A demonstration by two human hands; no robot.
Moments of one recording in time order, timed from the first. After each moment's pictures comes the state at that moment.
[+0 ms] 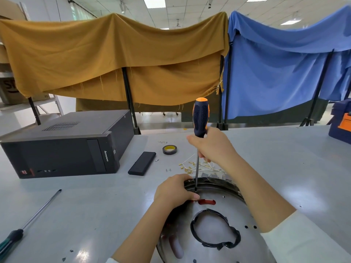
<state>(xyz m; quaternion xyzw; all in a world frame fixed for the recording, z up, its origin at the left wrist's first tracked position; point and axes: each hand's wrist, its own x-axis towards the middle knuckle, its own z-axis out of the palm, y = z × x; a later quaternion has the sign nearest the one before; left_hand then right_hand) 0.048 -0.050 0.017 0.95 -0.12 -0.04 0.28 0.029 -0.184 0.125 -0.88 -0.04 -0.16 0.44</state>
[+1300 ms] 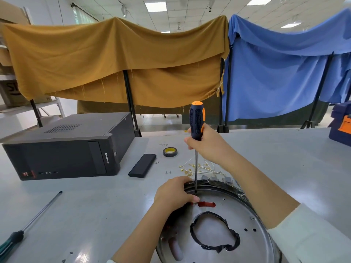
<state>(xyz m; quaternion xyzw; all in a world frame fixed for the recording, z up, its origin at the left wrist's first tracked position) 0.045 -0.050 0.019 0.95 -0.13 -0.03 0.28 0.040 -0.186 0.127 -0.86 -0.15 -0.15 0.46</state>
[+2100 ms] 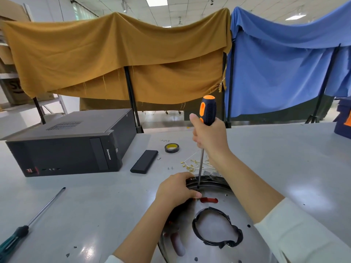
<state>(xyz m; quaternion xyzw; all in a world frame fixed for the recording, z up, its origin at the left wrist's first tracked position) 0.043 -0.051 0.019 0.95 -0.12 -0.04 0.27 0.042 -0.165 0.128 -0.66 -0.05 -0.23 0.72</state>
